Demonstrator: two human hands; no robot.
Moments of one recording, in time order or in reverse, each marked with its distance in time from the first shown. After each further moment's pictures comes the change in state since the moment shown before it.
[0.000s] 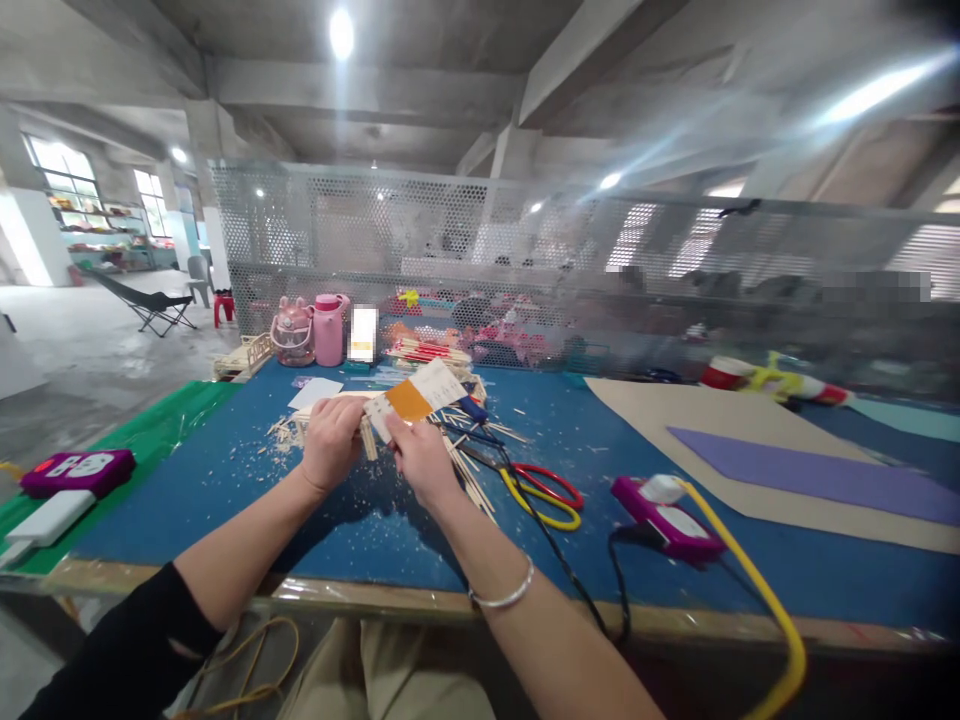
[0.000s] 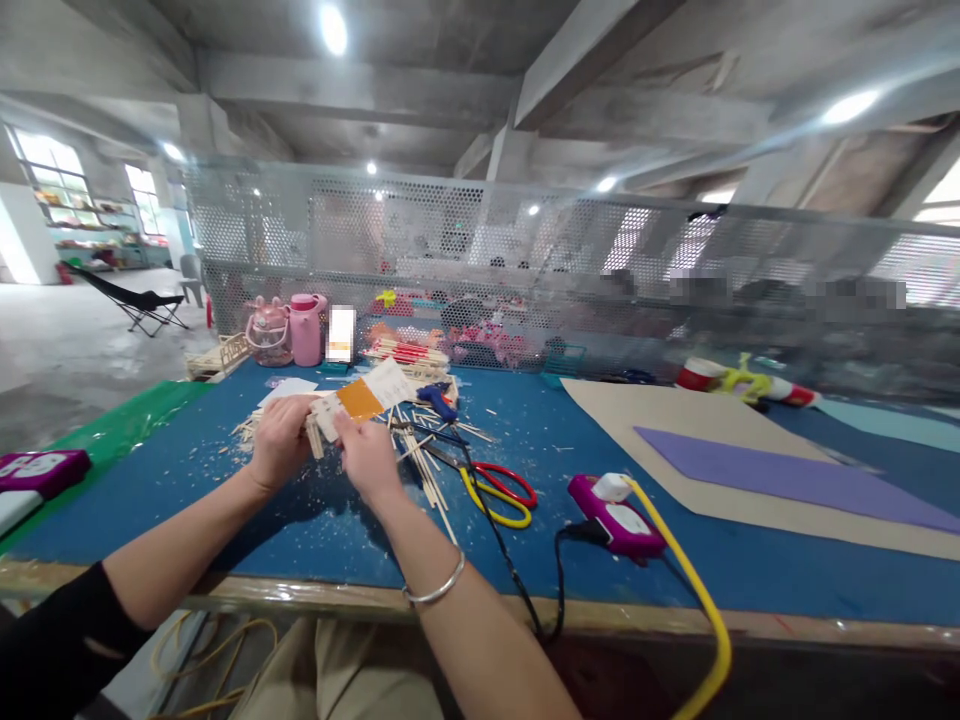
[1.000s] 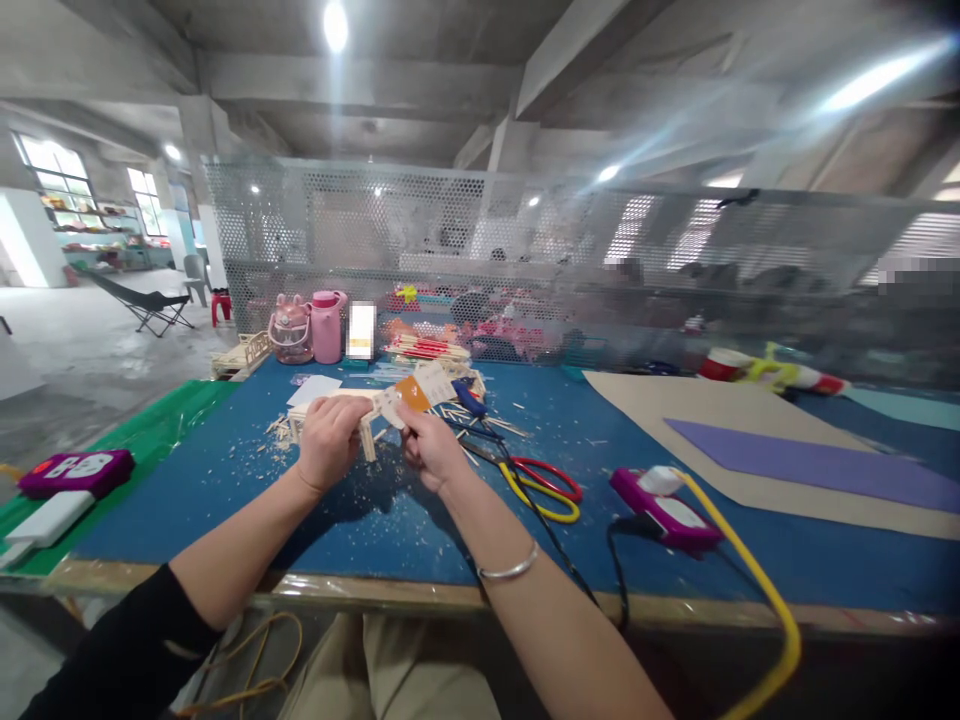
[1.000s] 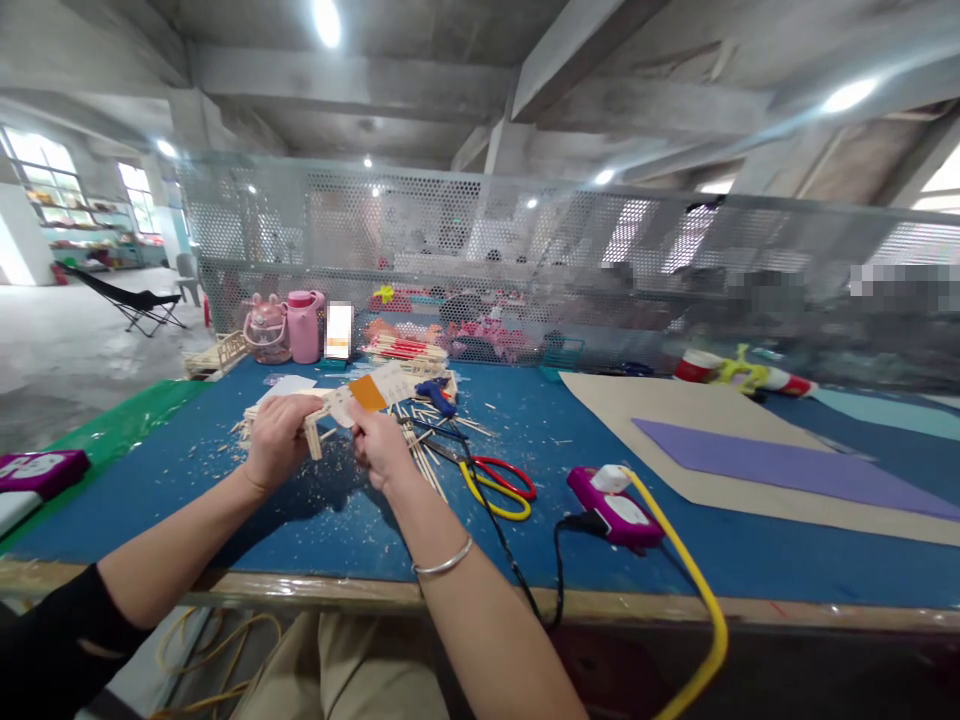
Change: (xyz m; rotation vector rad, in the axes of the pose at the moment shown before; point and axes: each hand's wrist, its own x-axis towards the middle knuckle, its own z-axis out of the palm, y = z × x) left_hand -0.001 0.002 -0.002 -0.059 -0.016 0.035; right_hand 0.002 -0.011 -0.008 0.397 -0.120 0.385
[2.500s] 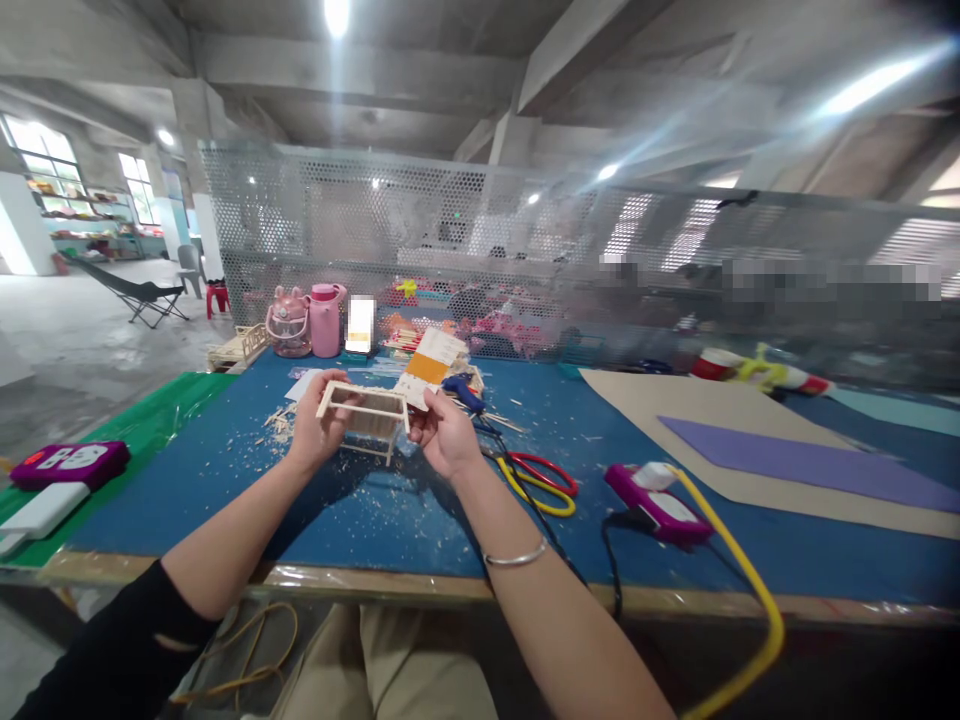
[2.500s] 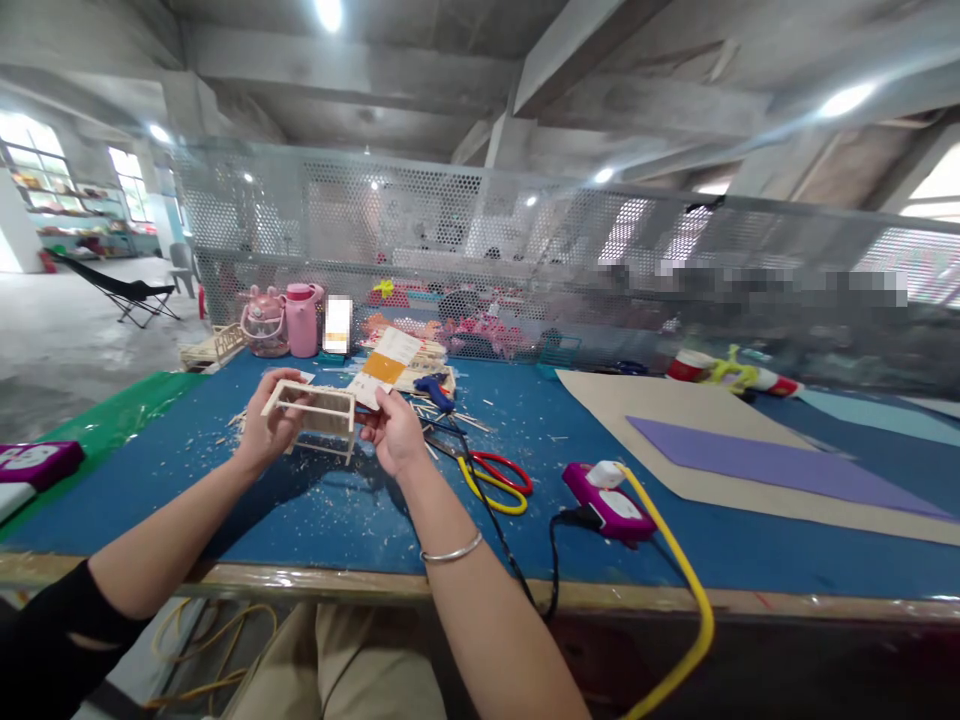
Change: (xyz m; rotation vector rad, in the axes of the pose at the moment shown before) left_hand -0.003 -0.017 0.008 -0.520 0.008 -0.712; right_hand 0.008 -0.008 -0.011 0.337 -0.003 -0.107
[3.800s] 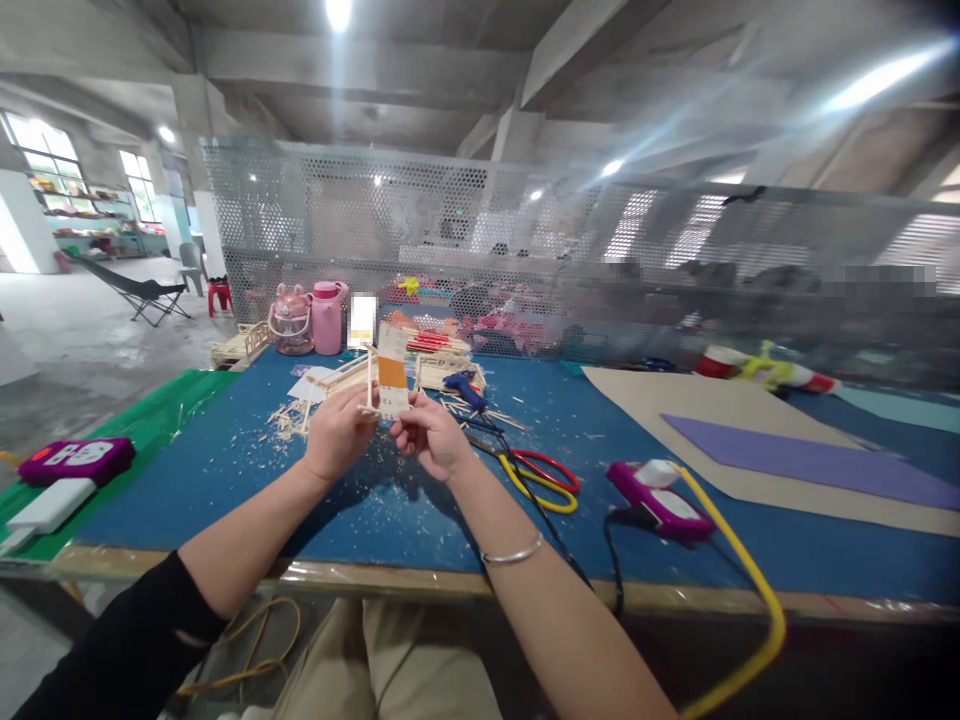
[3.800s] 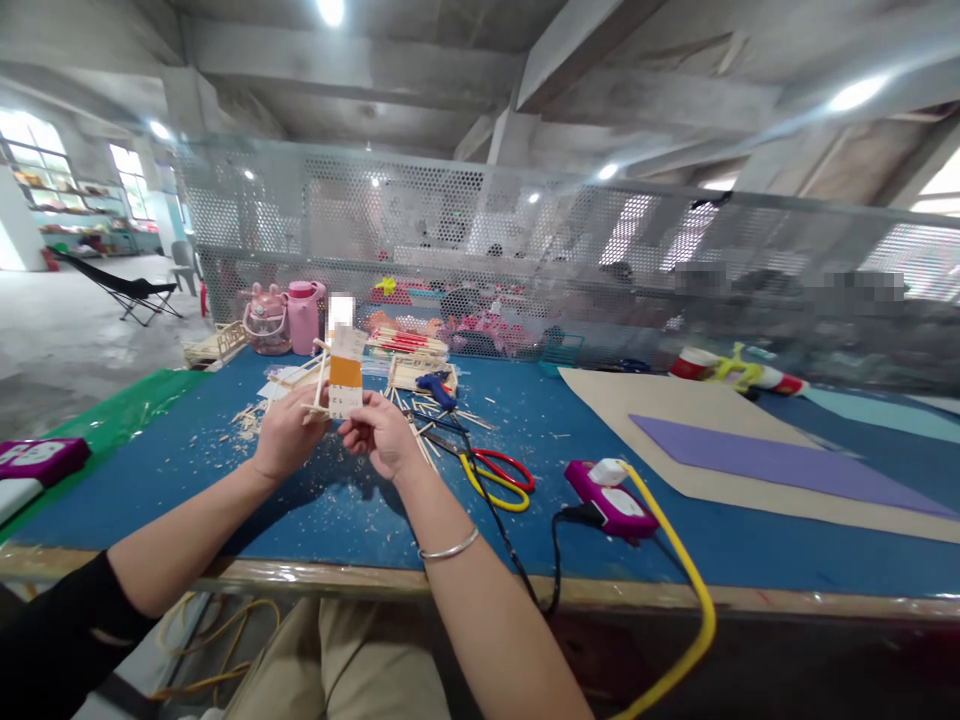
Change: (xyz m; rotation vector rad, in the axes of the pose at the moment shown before) left_hand -0.011 0.004 0.010 0.489 -0.035 0.608; right_hand -0.008 0.005 0.001 -0.248 -0.196 0.097
